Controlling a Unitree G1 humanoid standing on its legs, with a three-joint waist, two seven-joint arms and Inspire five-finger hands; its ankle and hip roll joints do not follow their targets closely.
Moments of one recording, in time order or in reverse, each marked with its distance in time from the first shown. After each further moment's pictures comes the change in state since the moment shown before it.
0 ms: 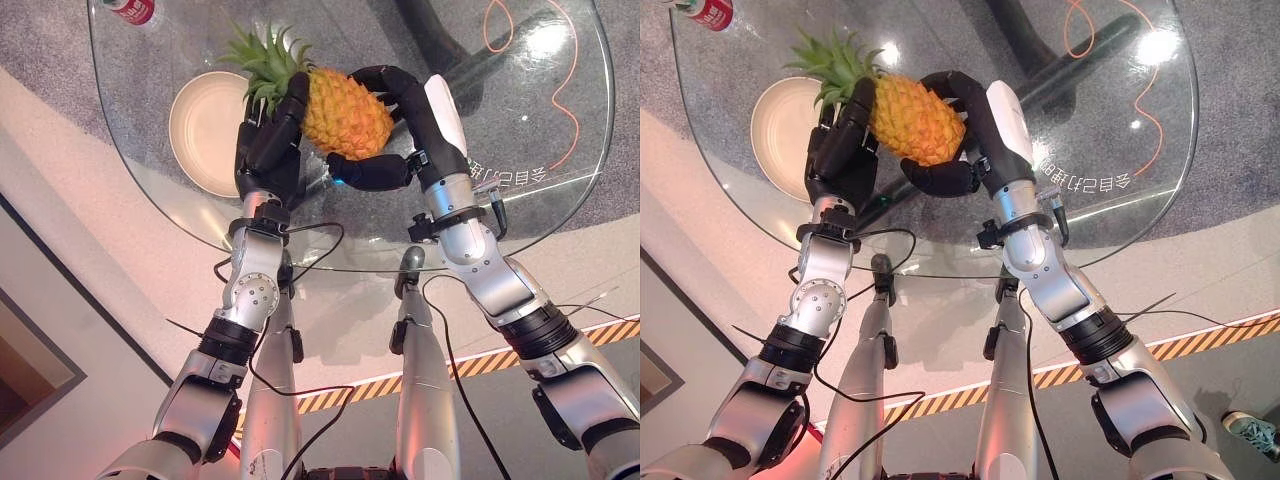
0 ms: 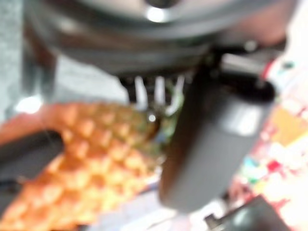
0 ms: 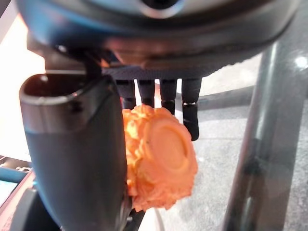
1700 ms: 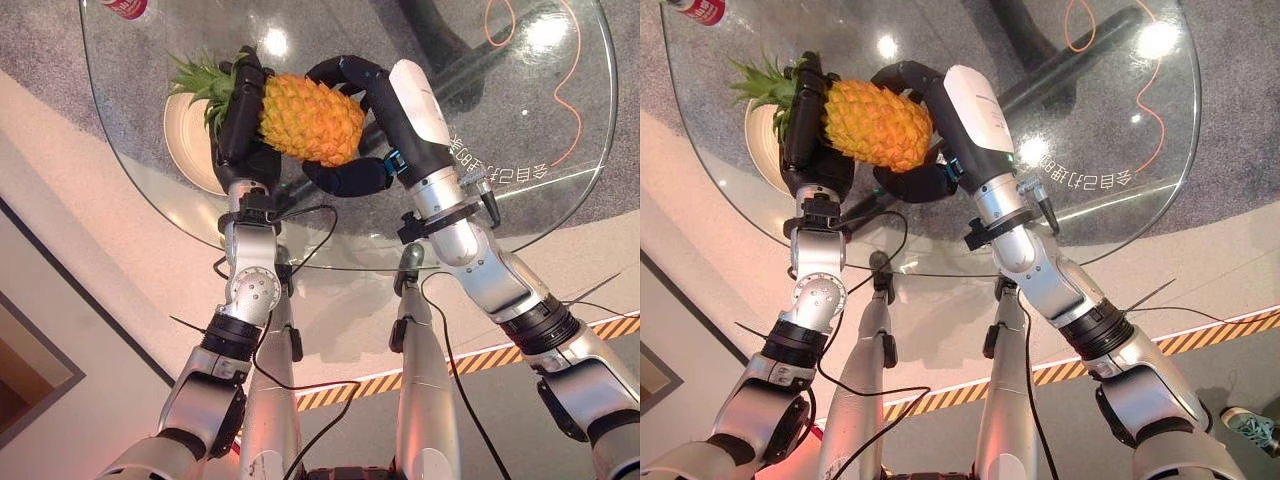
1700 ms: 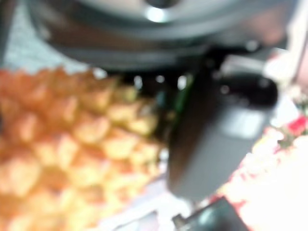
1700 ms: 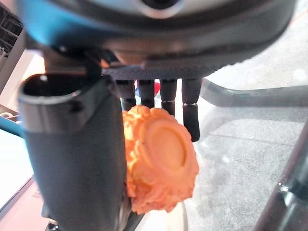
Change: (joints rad) left arm -0.034 -0.020 0.018 -0.008 -0.002 -0.137 0.001; right arm -0.038 -0.024 0.065 -0.044 -0.118 -0.061 -0.022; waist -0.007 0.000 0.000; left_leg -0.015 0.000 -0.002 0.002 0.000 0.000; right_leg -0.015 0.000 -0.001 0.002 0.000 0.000
